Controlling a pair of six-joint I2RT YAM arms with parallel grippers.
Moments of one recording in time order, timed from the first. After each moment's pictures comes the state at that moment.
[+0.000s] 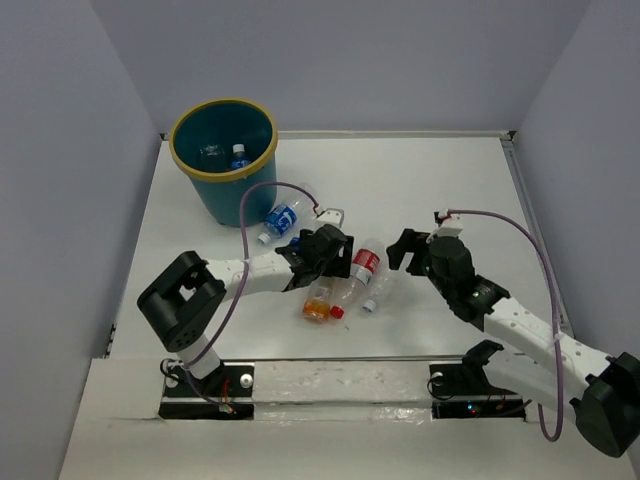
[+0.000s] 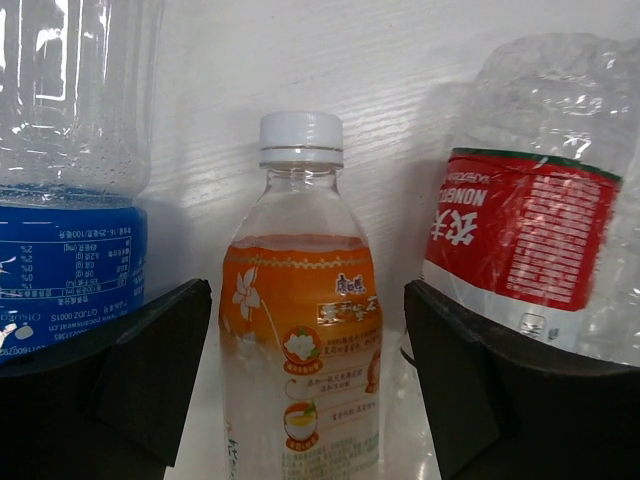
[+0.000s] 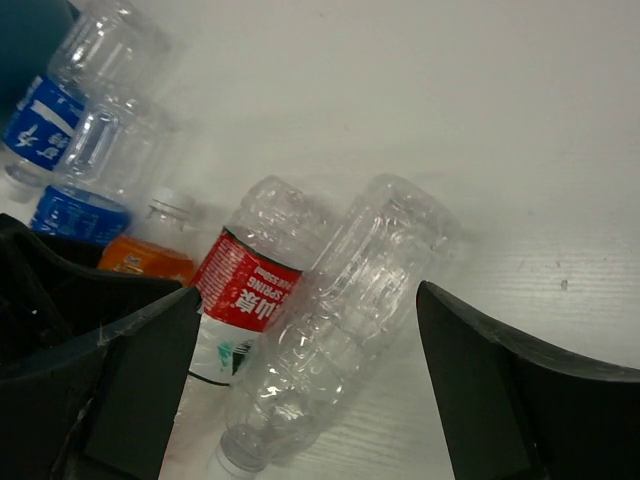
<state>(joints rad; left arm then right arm) -0.89 1.62 0.89 -0.05 -0.32 -0.54 0.61 0.87 0.49 -0.01 0.32 0.55</state>
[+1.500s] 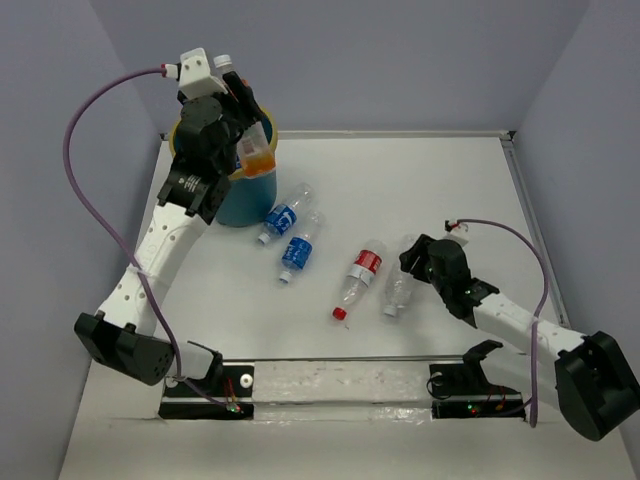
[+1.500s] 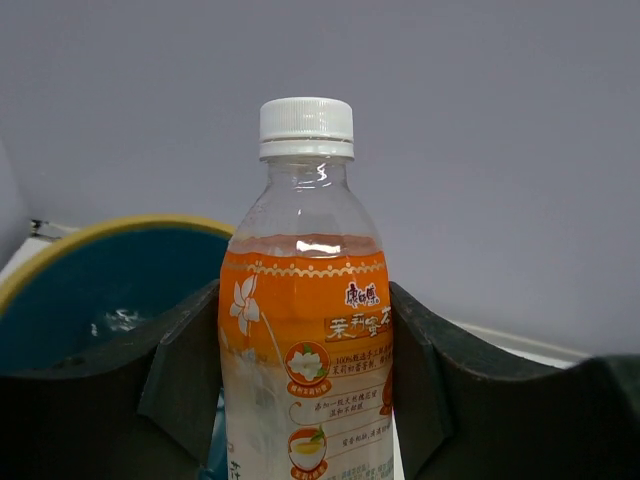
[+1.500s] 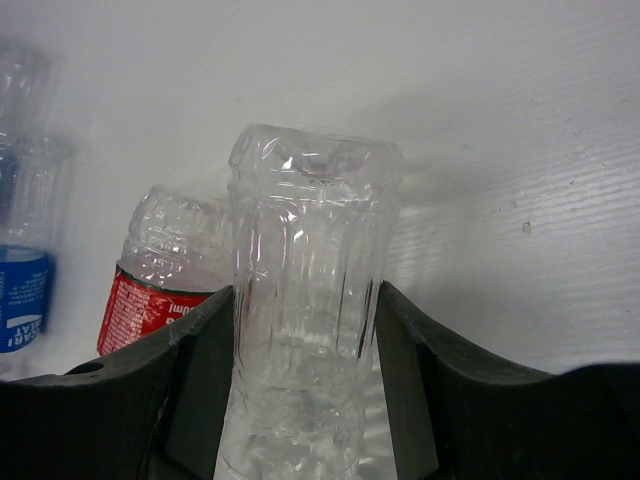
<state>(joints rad) -0.44 1.34 1.54 -0.11 -0.44 -0.32 0.50 1.06 0.39 0.10 0.32 0.73</state>
